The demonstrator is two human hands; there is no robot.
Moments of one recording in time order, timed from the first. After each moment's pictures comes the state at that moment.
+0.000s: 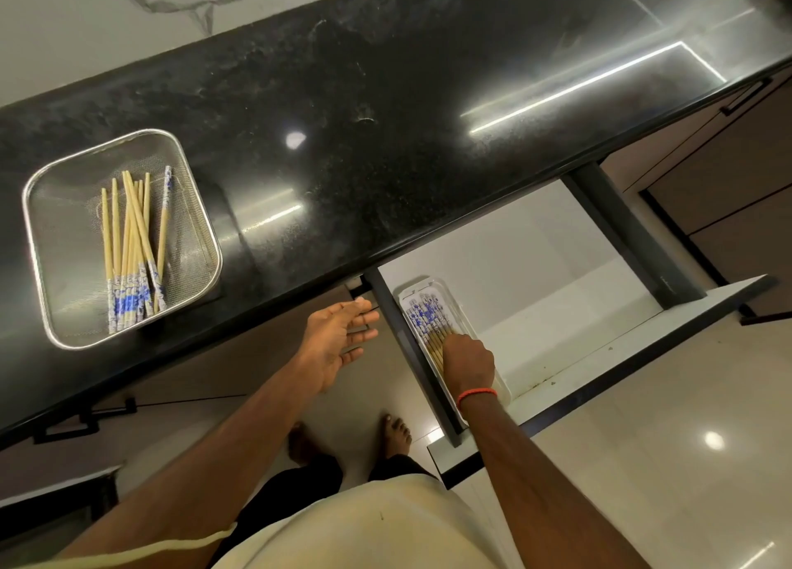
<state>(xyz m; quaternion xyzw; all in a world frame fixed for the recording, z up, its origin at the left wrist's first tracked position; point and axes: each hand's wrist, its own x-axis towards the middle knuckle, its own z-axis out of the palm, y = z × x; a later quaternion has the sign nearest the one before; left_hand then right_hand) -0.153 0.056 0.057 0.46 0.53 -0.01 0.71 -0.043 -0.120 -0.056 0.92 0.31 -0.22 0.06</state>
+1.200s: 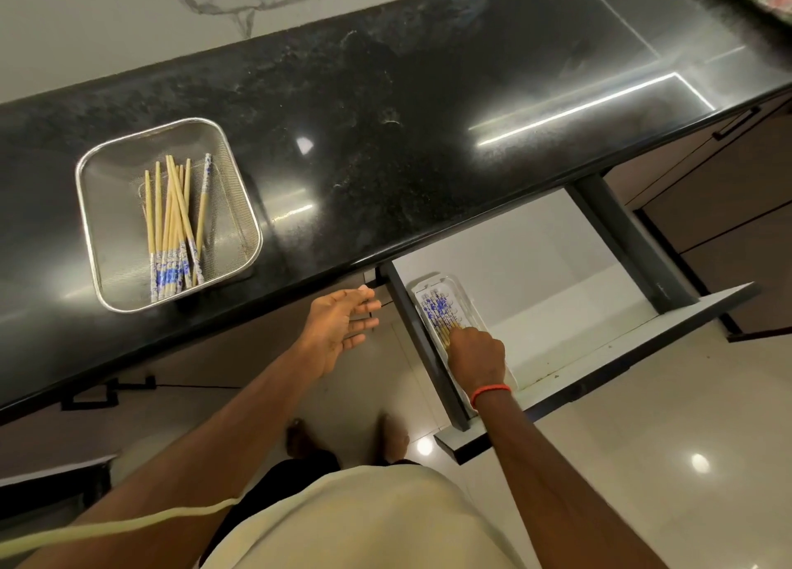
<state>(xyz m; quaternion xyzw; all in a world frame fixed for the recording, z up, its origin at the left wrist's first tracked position) -0.189 0.070 0.075 0.49 0.50 0.01 0.72 -0.066 -0.117 -0.005 0.92 0.35 -0.17 0.07</state>
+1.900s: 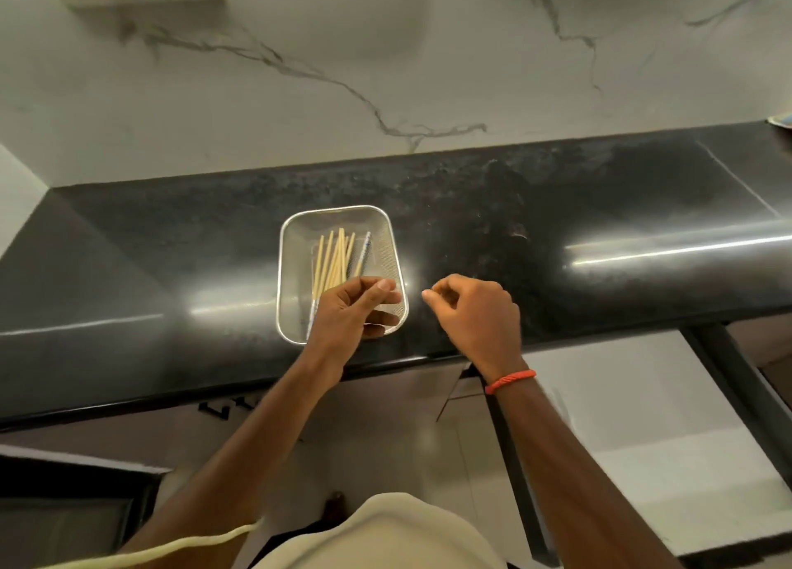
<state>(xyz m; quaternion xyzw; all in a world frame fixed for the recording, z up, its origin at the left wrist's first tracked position) -0.282 0.176 0.197 0.59 0.40 0.28 0.65 -0.115 0.089 0.182 0.84 0.47 -0.02 -0.27</state>
